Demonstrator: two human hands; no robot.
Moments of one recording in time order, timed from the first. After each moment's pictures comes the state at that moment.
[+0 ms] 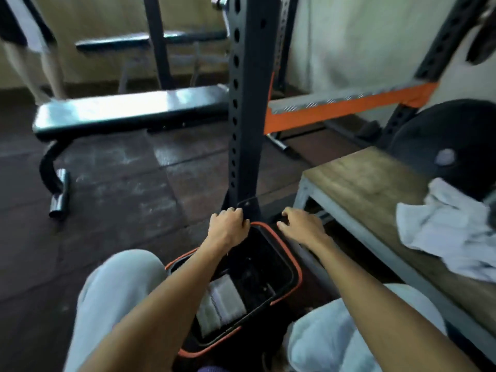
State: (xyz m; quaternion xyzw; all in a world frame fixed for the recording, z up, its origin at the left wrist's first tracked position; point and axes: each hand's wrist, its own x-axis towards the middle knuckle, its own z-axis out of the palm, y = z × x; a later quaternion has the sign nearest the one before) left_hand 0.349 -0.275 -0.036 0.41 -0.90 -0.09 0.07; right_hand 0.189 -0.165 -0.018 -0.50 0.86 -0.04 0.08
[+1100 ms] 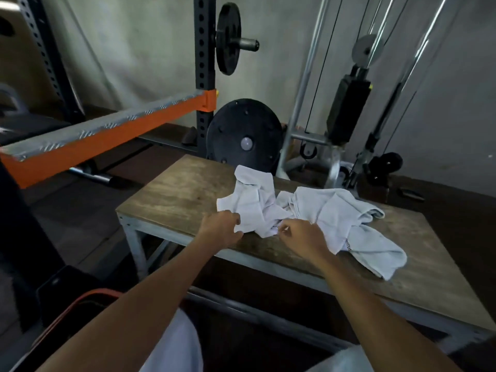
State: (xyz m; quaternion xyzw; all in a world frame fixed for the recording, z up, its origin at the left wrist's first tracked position) left_hand 0.069 -0.071 0.013 0.00 -1.00 -0.09 0.01; right_hand 0.046 0.145 0.025 -0.16 0.98 -0.13 -0.04
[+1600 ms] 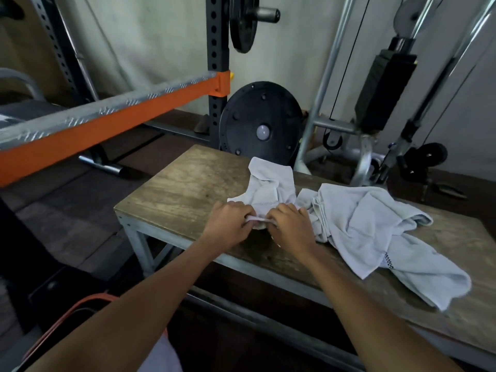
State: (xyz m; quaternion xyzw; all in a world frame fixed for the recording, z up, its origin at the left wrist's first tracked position) left_hand 0.022 -0.090 -0.014 -0.07 -0.97 -0.16 0.18; right_hand -0.023 0.081 -0.021 -0.30 0.94 -0.09 -0.15
